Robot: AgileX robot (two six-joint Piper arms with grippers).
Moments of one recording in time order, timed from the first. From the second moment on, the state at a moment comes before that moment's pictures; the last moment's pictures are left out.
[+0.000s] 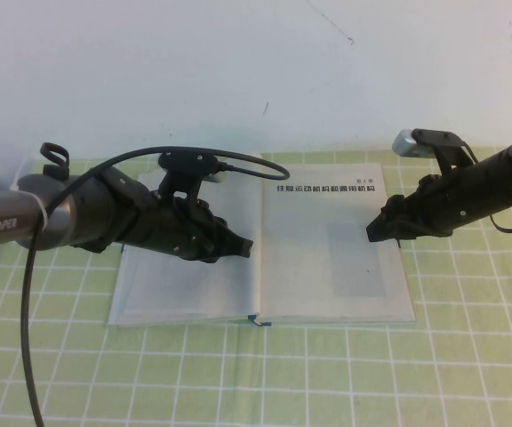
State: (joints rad) right arm 0.15 2.17 -1.41 0.93 0.69 -0.86; left arm -0.36 2.00 -1.22 -1.03 0.37 0.95
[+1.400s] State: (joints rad) right arm 0.19 2.16 -1.51 0.79 0.88 -0.77; left arm -0.36 2.01 -1.22 -1.07 0.39 0.98
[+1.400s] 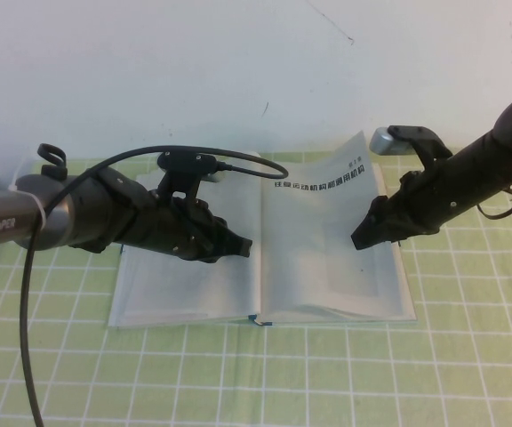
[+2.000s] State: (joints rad) right arm 0.21 2.19 -1.65 0.89 1.14 -0.80; left arm -0.35 2.01 -1.22 -1.11 0.40 0.98
